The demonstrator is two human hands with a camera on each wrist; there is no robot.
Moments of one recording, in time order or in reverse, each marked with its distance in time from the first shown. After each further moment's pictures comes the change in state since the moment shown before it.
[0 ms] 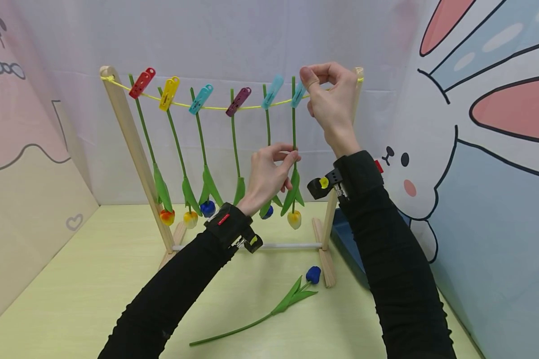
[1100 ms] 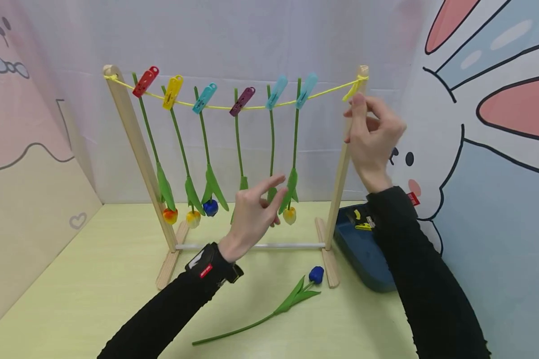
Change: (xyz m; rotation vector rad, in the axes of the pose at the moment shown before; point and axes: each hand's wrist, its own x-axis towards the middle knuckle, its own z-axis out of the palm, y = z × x) left_hand -0.074 -0.022 -0.016 0.160 0.010 0.243; right_hand -0.036 0.038 -0.056 -0.272 0.226 -0.398
